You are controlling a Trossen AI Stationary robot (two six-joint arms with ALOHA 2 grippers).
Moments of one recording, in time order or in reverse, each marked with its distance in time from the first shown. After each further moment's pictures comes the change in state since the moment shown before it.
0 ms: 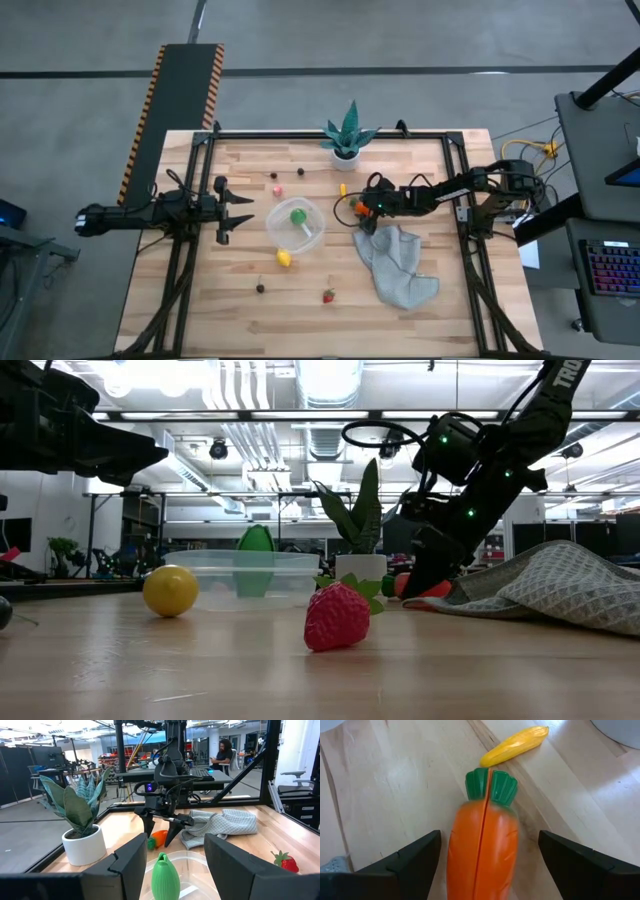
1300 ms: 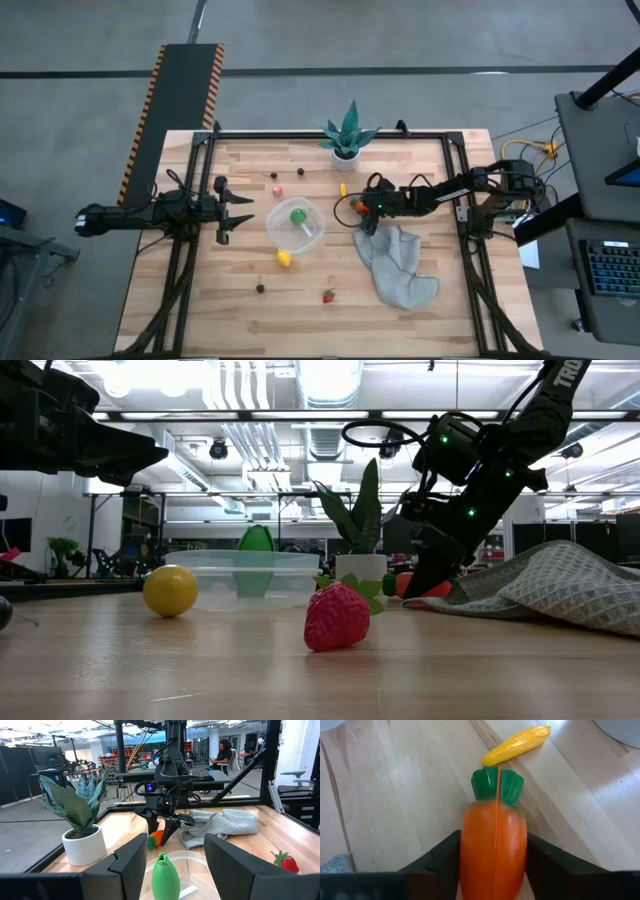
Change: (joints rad) left arm 0.000 0.000 0.000 0.000 0.000 0.000; right arm 0.000 0.000 0.000 -0.001 0.000 0.000
